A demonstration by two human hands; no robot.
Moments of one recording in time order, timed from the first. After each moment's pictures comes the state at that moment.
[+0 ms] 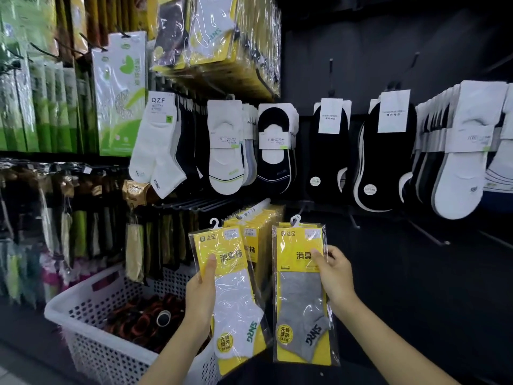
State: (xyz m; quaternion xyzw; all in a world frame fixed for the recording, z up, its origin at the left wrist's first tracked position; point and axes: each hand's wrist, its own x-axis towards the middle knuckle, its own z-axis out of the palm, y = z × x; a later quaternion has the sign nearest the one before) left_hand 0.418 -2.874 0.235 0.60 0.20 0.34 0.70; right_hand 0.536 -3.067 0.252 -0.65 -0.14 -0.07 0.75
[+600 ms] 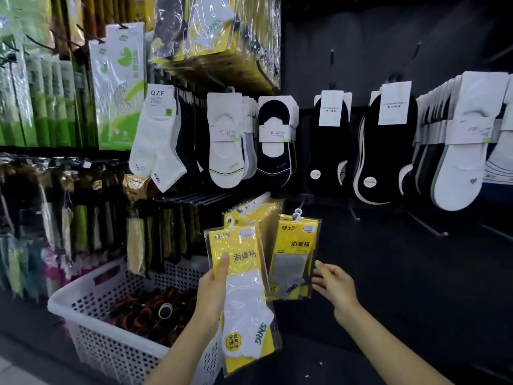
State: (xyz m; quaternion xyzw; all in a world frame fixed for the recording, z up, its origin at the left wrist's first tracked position) left_hand 0.421 -2.879 0.220 0.63 0.17 0.30 0.70; right_hand 0.544 -3.077 0.214 -0.65 -0.01 0.04 0.76
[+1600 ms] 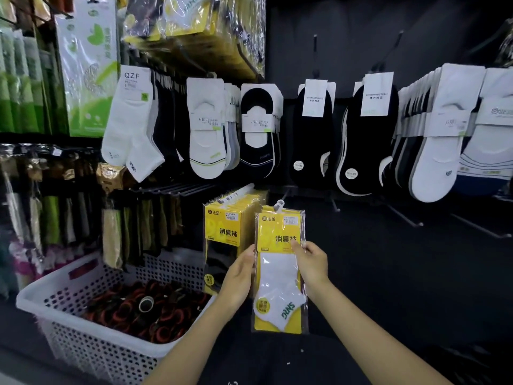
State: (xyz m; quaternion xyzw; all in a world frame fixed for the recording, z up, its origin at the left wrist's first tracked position) left_hand 0.467 -2.930 0.213 0.76 0.03 0.20 0.62; right_hand 0.549 -3.061 0.233 -0.67 -0.05 -0.03 0.74
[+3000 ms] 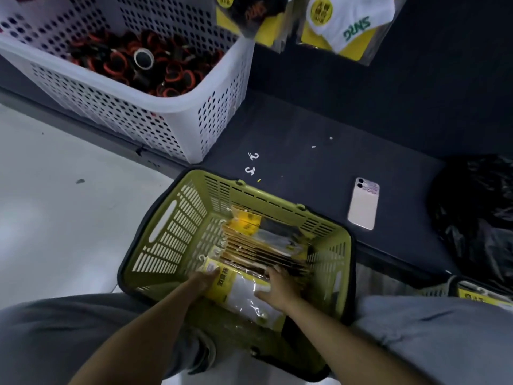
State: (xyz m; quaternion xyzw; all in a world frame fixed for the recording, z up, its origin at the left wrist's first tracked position) left_hand 0.253 -2.921 -0.198 0.60 0.52 -0.24 0.56; right_hand 0.338 -3.112 -0.207 -0.88 -0.20 0.41 0.10
